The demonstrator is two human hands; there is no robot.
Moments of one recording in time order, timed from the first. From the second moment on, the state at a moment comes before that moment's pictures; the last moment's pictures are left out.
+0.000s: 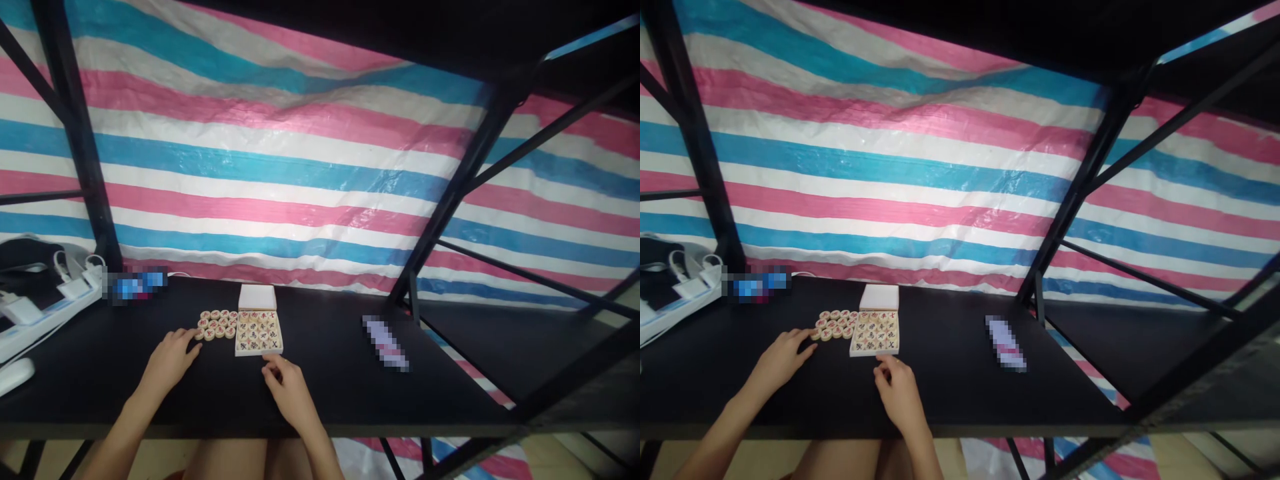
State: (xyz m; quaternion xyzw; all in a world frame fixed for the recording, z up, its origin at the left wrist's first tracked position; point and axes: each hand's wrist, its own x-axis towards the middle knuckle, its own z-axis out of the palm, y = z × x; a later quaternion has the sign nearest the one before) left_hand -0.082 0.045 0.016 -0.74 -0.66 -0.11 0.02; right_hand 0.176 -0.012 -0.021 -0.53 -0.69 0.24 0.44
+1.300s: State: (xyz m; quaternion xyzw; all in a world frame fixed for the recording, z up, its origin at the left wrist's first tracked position) left_hand 0.008 0.006 -0.004 -0.74 -0.45 -0.32 -0.38; right_hand 0.176 -0.017 -0.012 -0.47 -0.70 0.28 0.45
